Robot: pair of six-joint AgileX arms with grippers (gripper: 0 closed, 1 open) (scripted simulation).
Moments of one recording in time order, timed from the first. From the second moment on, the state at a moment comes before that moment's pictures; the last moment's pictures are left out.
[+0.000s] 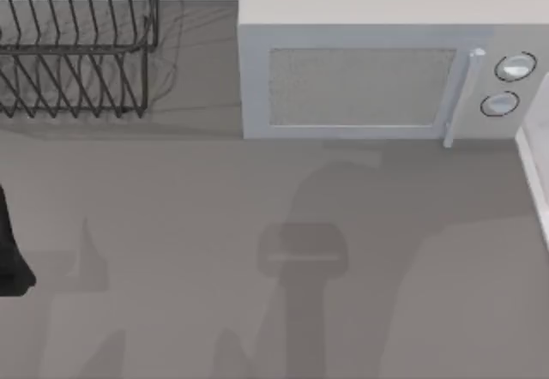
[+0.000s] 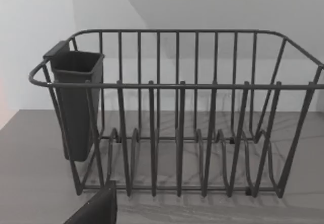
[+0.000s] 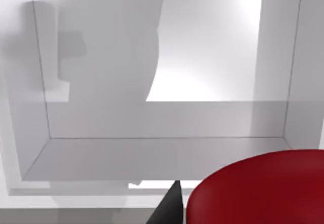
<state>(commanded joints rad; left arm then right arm) 0.00 0.00 0.00 0.00 0.00 0.00 -0.36 2.20 2.23 -1.56 -0.01 -0.34</state>
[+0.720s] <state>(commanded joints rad) 0.00 0.00 0.00 0.00 0.00 0.00 0.24 1.97 1.90 -1.48 -0.01 0.26</state>
